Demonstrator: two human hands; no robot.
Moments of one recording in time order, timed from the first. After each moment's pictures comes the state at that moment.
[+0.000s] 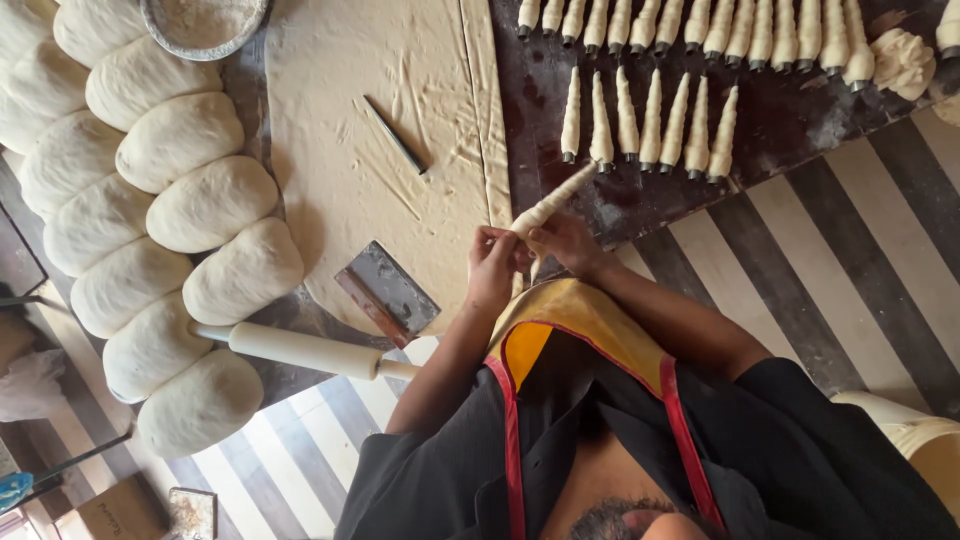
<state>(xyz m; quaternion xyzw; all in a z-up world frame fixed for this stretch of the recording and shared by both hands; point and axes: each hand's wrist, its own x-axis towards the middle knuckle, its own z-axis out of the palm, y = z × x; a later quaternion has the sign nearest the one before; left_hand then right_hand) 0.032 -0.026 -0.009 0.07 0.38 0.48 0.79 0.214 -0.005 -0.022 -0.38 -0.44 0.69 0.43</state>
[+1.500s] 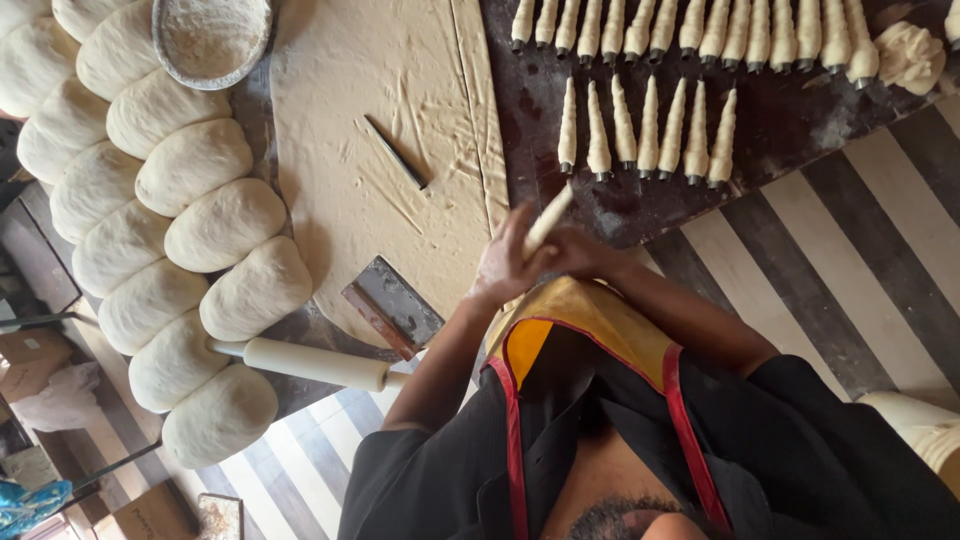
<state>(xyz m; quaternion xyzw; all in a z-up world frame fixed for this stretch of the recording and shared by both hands) 0.046 0.016 0.058 0.72 0.48 0.34 0.38 0.238 0.015 -0.049 -0.32 -0.67 0.59 0.32</state>
